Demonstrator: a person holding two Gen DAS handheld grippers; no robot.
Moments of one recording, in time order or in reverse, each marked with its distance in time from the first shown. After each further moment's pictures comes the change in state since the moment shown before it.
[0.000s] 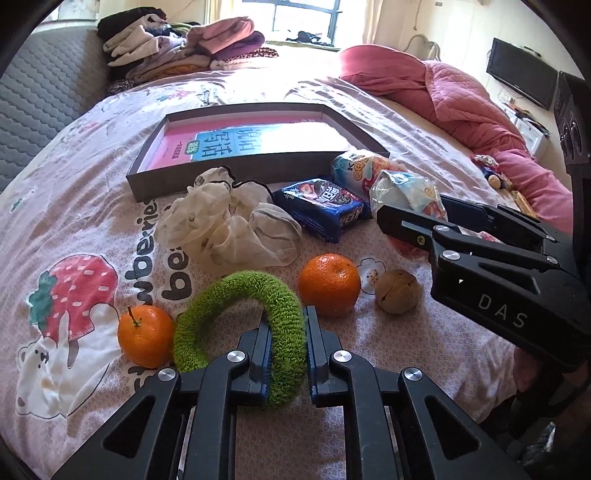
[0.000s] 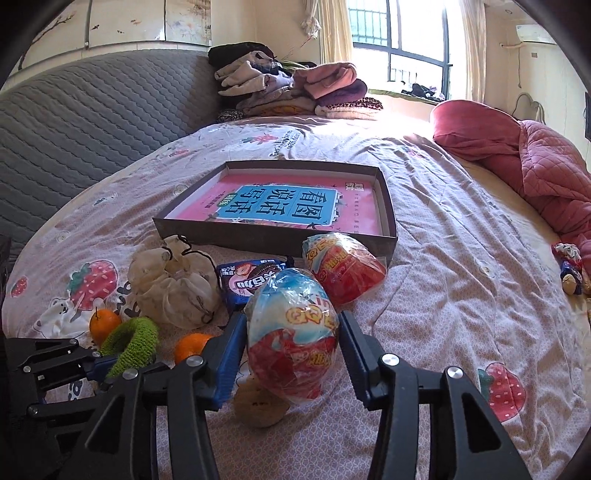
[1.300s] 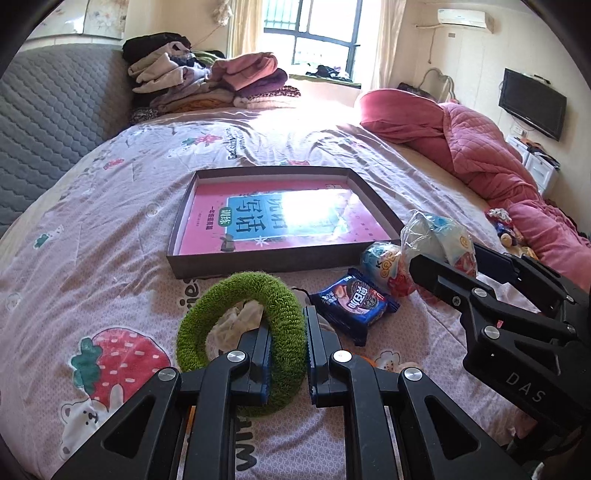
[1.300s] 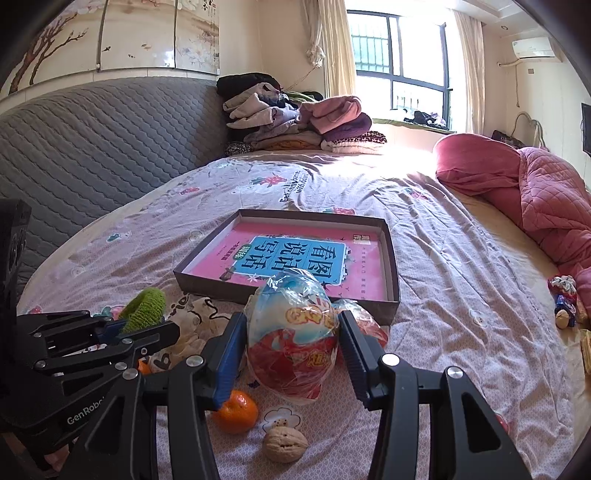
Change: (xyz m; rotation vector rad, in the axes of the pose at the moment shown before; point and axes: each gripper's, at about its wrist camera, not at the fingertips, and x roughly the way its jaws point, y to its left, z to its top) left arm -0.030 0.023 0.062 -0.053 -0.133 0.061; right arm -0.026 0.008 0.045 -0.003 -0.124 0.018
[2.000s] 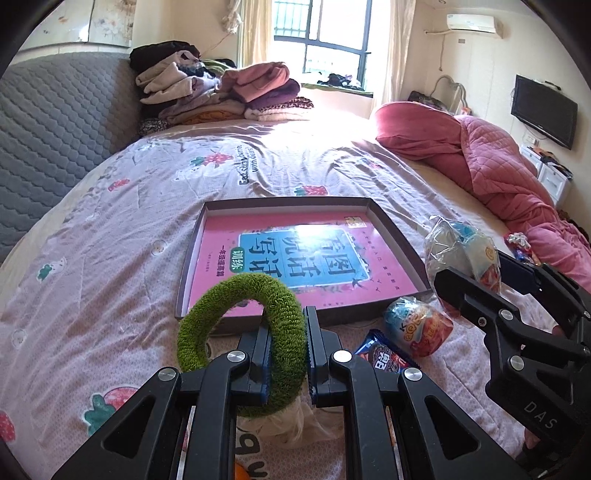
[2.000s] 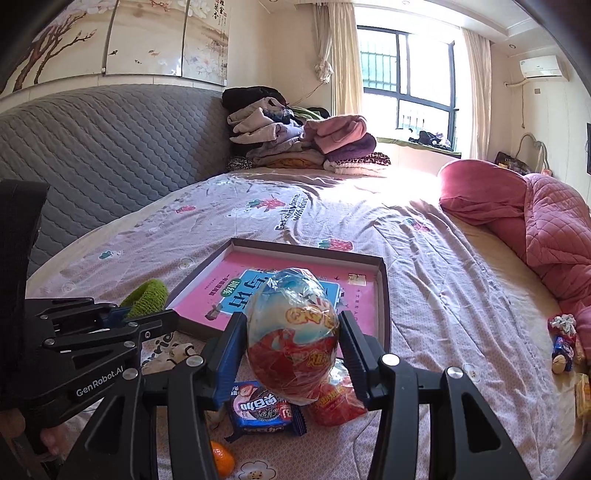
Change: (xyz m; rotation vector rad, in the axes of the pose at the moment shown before) left arm 0.023 0.007 0.054 -0.011 -0.035 0.048; right arm 0.018 -0.008 0.040 -0.061 -0.059 -0.007
